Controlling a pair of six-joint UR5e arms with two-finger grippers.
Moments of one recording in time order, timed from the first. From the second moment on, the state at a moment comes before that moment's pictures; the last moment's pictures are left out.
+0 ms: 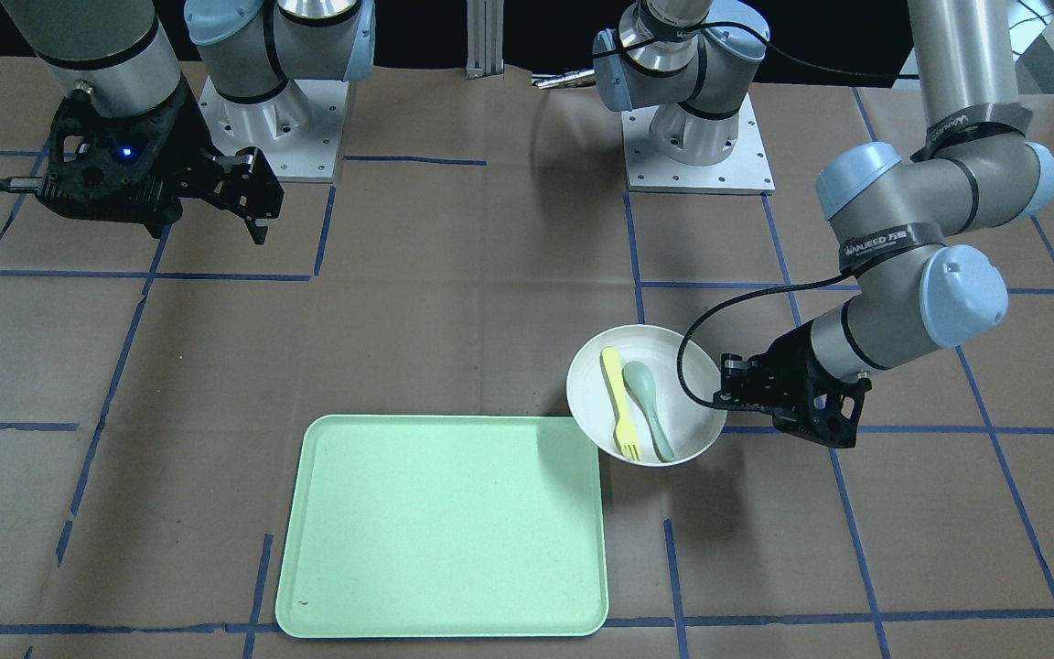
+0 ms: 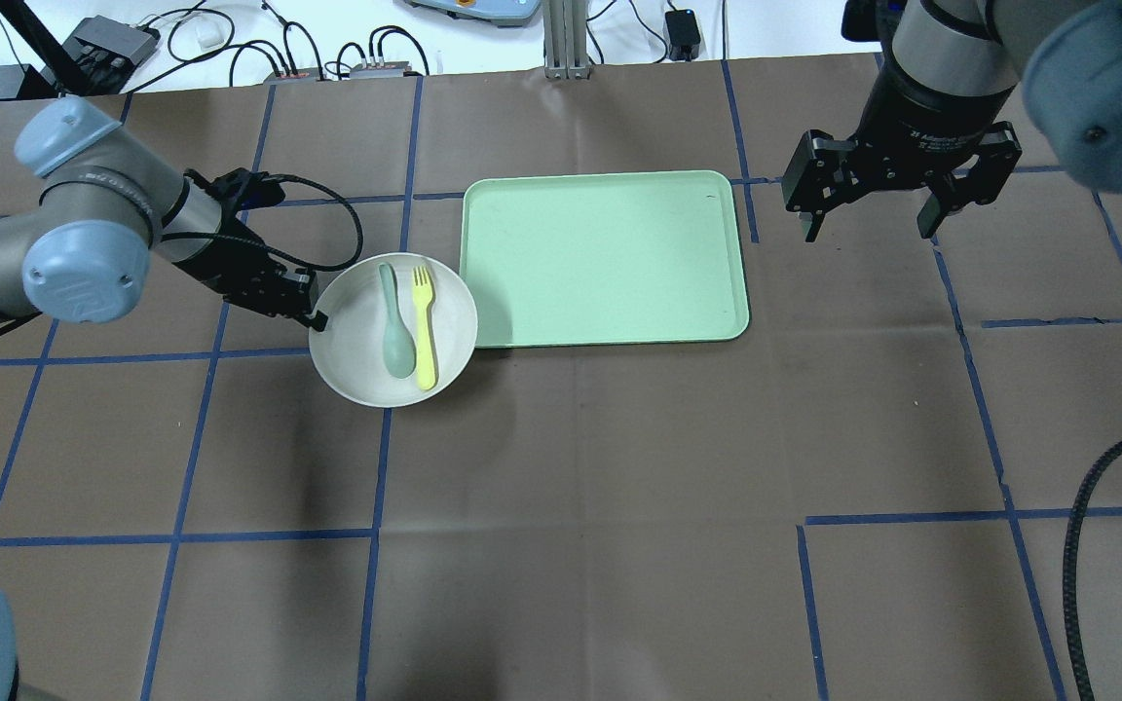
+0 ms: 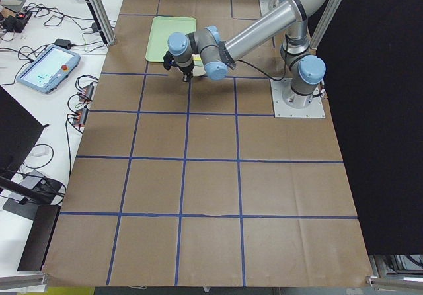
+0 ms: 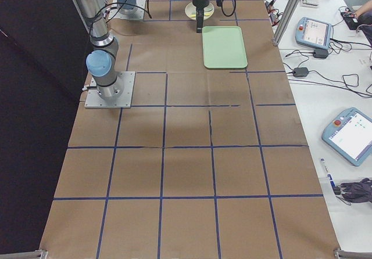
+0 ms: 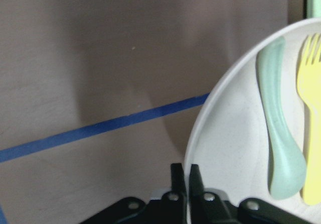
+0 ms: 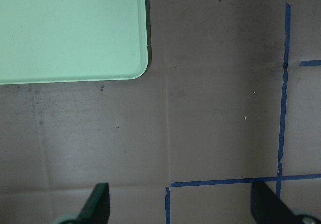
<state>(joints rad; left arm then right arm) -1.32 -1.90 -1.80 -1.18 1.26 0.44 1.58 -1.57 1.58 -1.56 -1.60 0.05</state>
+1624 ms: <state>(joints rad) -1.63 -2.37 -1.25 -1.19 1.18 0.13 1.58 -1.57 1.58 -1.56 -1.60 0.04</state>
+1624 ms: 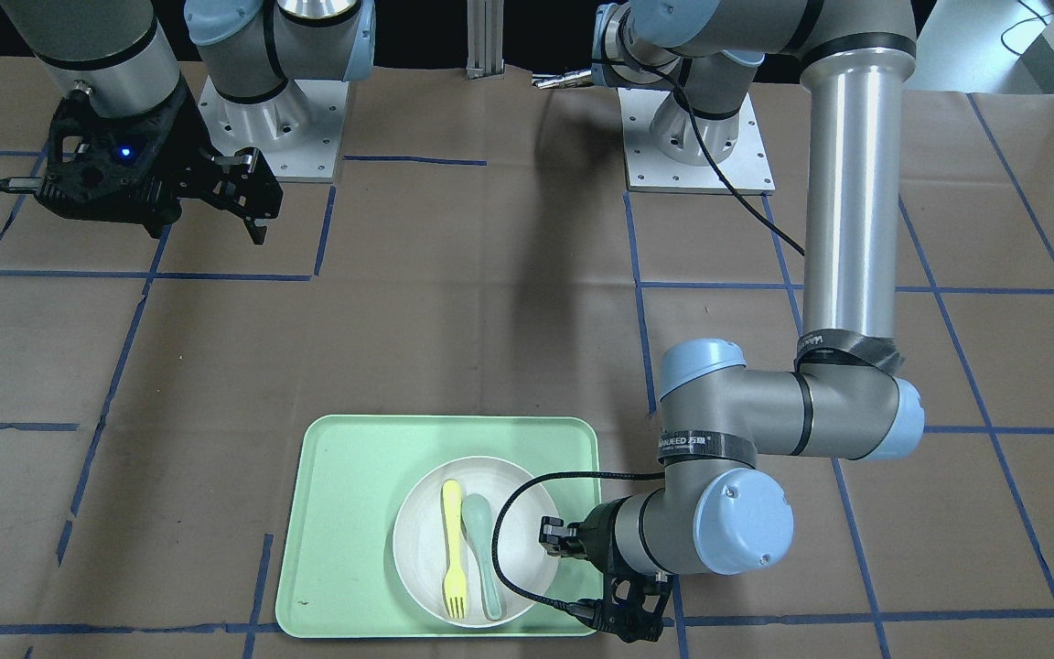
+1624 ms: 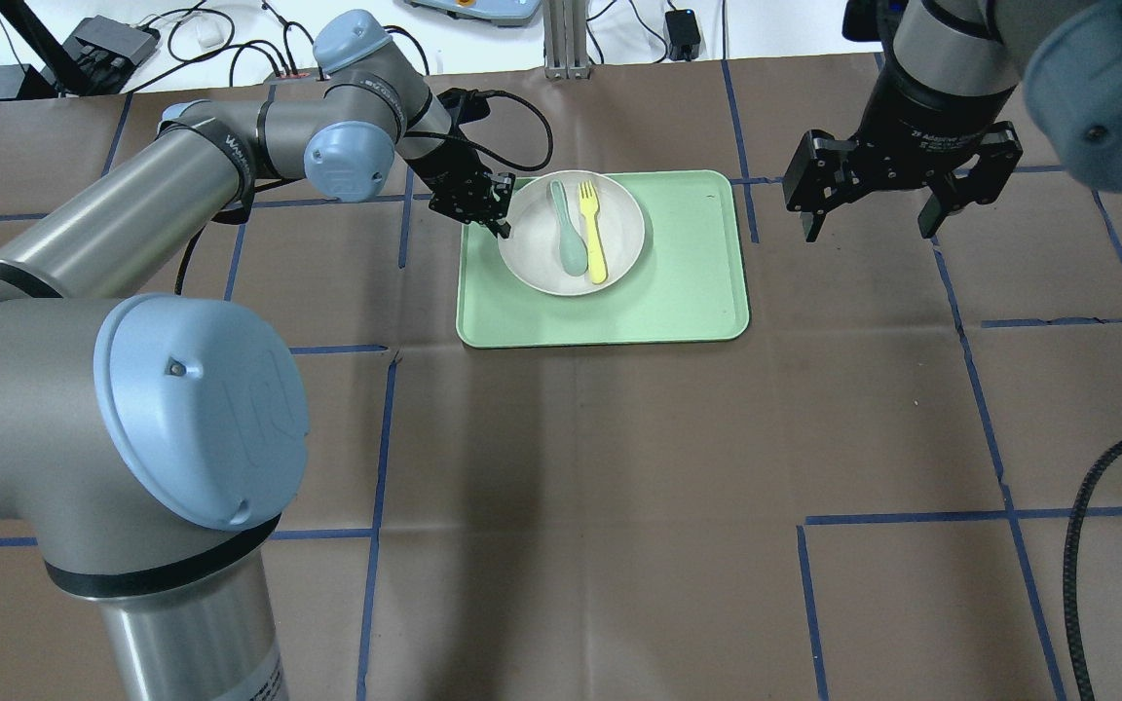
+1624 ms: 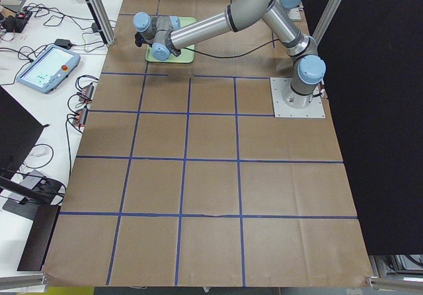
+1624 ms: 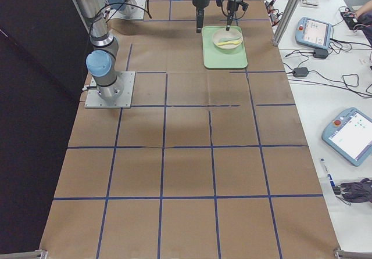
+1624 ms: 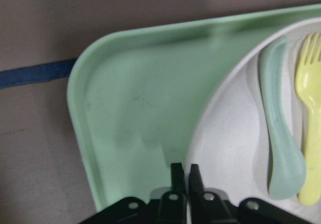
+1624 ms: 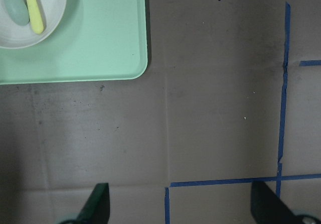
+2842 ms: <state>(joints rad) -1.65 -1.80 -1.30 -1.80 1.43 0.08 1.59 -1.52 1.56 -1.61 -1.60 0.06</state>
